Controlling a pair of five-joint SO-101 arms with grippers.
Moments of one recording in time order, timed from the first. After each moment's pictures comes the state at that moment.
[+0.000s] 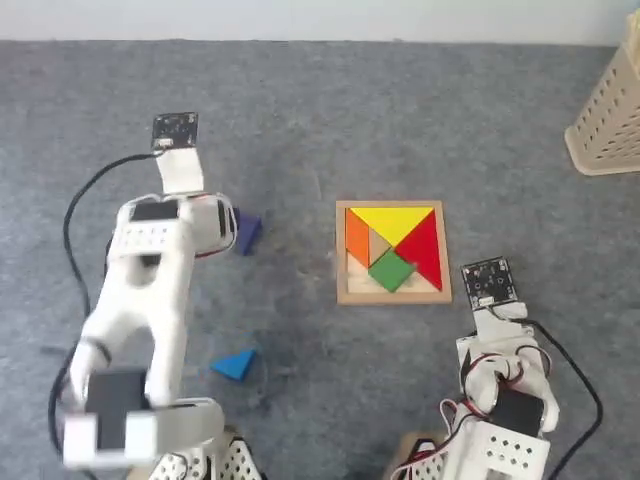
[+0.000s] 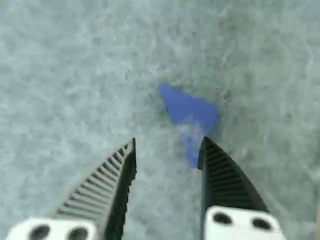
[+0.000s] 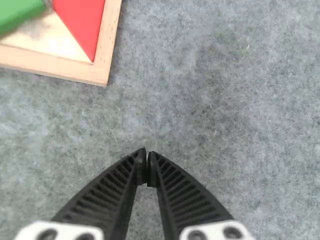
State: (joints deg) left arm -9.5 -4.3 35.5 50.2 8.4; right arm 12.9 -103.1 95.4 71.6 28.9
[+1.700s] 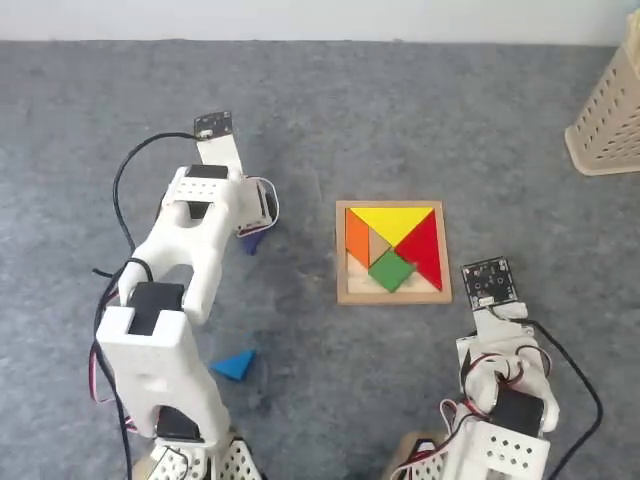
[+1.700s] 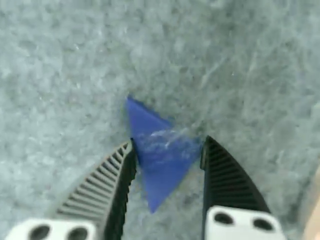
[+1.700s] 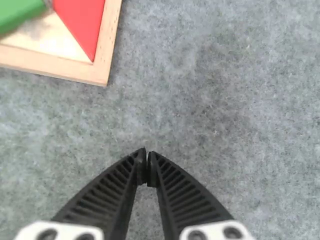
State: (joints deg) left arm -2.1 22.0 14.4 56.1 22.6; right arm 12.9 -103.1 95.4 71.6 28.9
